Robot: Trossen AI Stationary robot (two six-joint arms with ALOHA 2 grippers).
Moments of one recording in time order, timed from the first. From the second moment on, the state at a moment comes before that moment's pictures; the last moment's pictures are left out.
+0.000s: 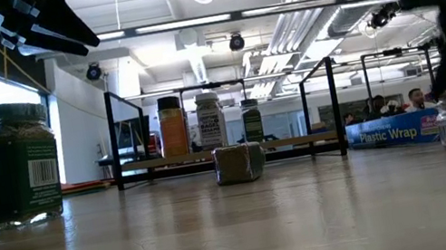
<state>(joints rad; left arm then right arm) -0.50 1.13 0.83 -0.70 -1.05 -0.81 0.58 1.20 0.58 -0.66 0.56 1.06</state>
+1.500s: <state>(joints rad) -0.06 1.82 0.86 0.19 -0.20 -0.49 0.07 1.81 0.70 0.45 0.05 0.81</state>
